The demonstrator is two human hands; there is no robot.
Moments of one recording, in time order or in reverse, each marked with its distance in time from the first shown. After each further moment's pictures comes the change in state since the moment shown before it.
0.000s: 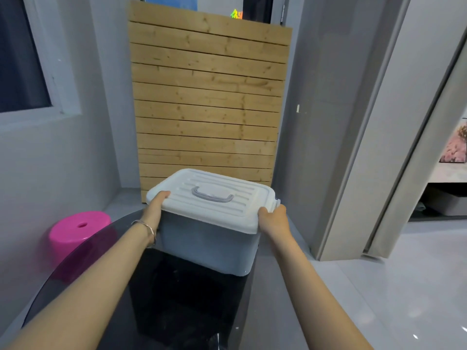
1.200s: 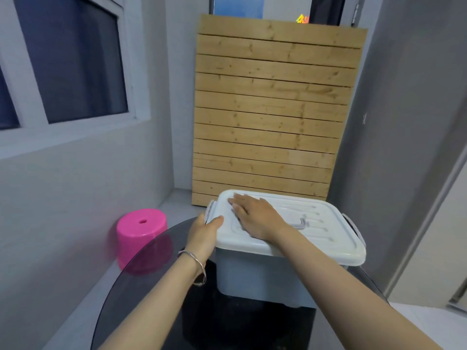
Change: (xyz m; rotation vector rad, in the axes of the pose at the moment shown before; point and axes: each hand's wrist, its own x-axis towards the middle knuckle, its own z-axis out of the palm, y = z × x) left_hand -0.010 0.001 -0.039 0.160 0.061 0.197; right_hand 0.025 -0.037 0.153 -0.997 -0.570 -0.799
